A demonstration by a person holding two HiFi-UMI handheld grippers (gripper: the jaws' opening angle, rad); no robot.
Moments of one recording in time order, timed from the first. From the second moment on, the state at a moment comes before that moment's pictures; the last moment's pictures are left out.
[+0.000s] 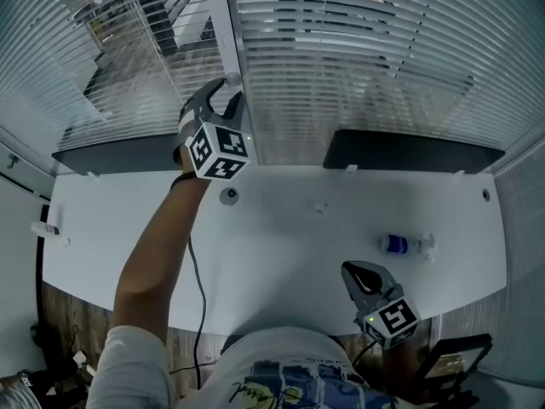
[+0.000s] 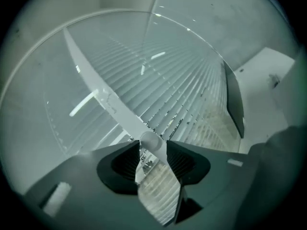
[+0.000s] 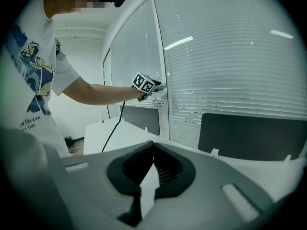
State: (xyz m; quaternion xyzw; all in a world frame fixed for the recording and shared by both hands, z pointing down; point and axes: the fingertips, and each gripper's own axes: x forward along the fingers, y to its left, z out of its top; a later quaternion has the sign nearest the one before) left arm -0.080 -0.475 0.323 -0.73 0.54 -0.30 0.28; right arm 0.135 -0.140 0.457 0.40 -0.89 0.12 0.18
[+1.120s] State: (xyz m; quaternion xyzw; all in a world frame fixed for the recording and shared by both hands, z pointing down) left arm -0.065 -0.495 0.326 -0.62 0.43 -0.45 0.47; right arm 0.137 -0.140 0.458 0.40 -0.89 0.12 0.18
